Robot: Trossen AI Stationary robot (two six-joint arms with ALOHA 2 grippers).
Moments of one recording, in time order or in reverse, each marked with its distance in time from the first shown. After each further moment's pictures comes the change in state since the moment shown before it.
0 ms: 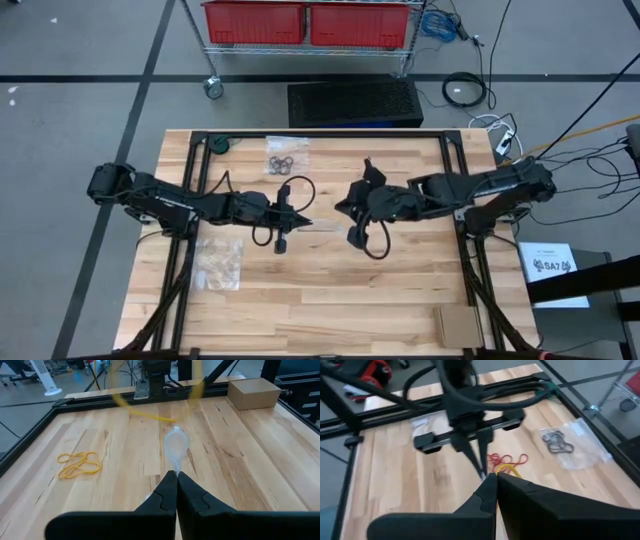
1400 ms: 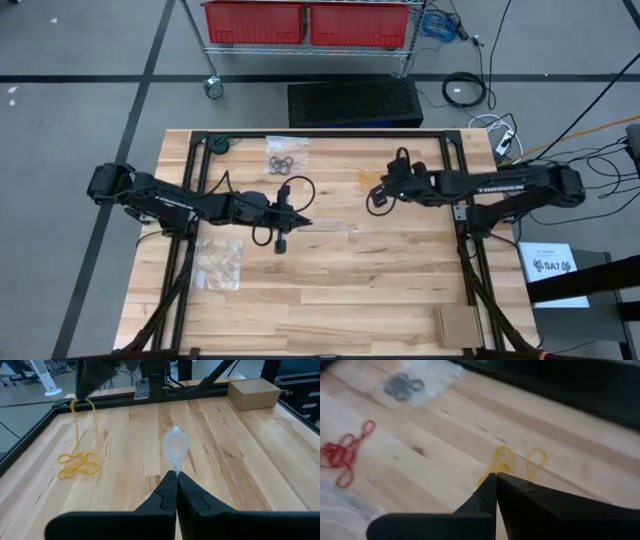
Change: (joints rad) left arm 0.000 0.000 0.000 0.002 0.000 -0.001; right arm -0.329 -0.308 -0.734 0.179 0.166 0.384
